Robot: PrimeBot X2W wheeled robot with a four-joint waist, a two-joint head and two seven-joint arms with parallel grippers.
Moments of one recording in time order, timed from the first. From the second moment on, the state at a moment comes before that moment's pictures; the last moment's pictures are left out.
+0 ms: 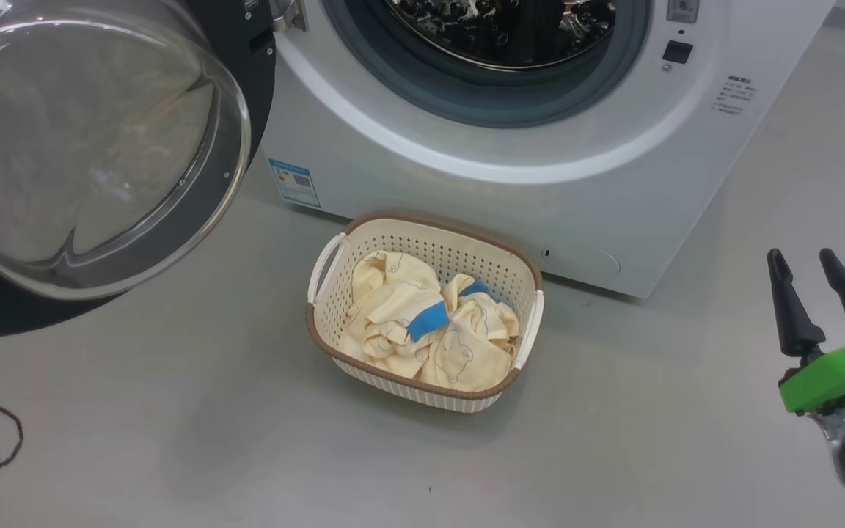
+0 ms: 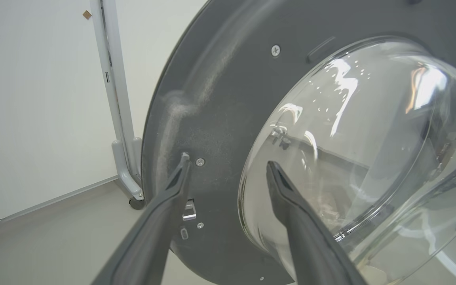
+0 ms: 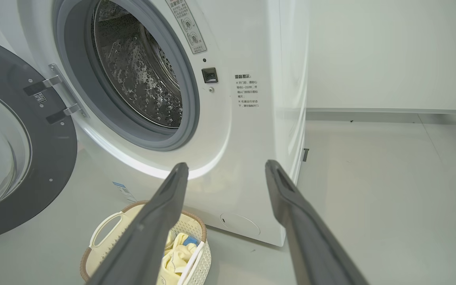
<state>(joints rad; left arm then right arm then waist) -0.49 0.25 0.41 0.66 -0.19 -0.12 -0.26 -0.21 -0.40 0.20 0.34 0.64 0.13 -0.25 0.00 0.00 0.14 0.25</state>
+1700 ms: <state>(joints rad) -0.18 0.29 -0.13 0.32 -0.49 -0.13 -0.26 -0.12 -0.34 0.15 0.32 0.64 0.13 -0.25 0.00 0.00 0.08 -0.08</state>
